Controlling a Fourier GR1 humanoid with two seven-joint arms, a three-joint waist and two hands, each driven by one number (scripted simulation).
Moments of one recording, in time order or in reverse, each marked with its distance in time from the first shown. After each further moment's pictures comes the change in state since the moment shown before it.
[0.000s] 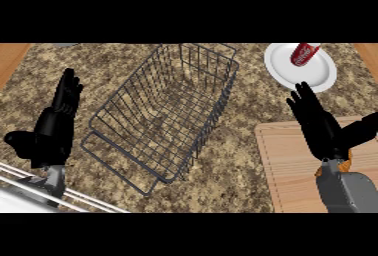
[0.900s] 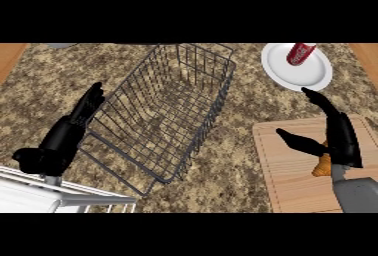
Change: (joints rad) left arm 0.044 0.049 -0.037 0.009 0.055 -0.309 -0.078; right arm 0.031 -0.163 0.154 -0.066 0.722 -0.376 -0.029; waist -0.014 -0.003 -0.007
